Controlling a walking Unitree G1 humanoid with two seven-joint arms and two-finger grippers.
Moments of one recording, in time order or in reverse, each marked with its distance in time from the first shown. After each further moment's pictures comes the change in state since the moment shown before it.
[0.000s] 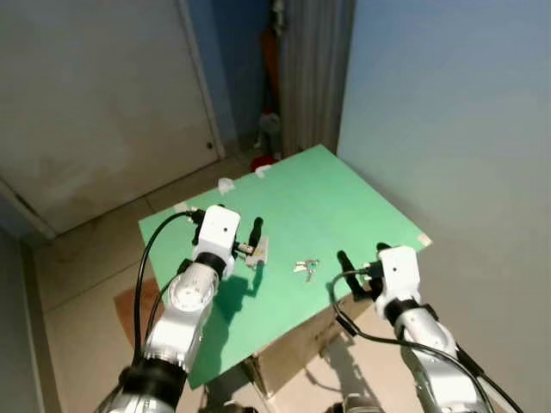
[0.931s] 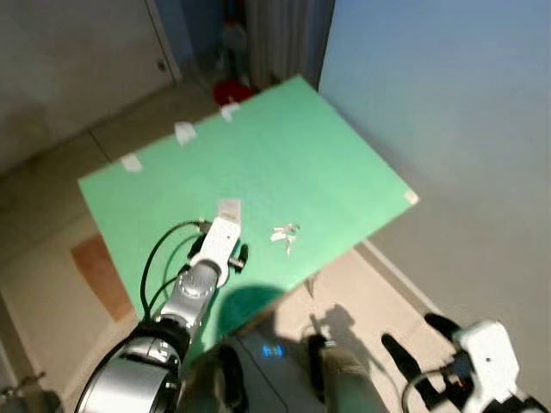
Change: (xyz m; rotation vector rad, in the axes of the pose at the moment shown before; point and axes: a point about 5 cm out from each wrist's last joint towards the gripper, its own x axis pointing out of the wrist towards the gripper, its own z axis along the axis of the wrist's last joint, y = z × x) left arm 0.015 0.011 -0.054 0.092 0.341 0.037; right arm -0.144 -0.019 0.023 0.007 0.190 0.201
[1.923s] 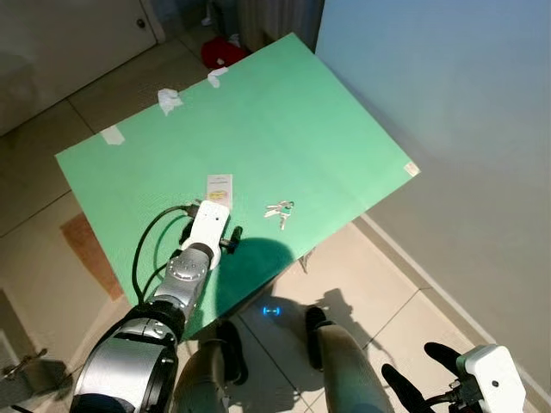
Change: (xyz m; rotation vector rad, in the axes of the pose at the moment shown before) left arm 0.006 0.019 0.018 -0.116 -0.033 0.026; right arm -0.021 0.014 -0.006 0.070 0.111 0.043
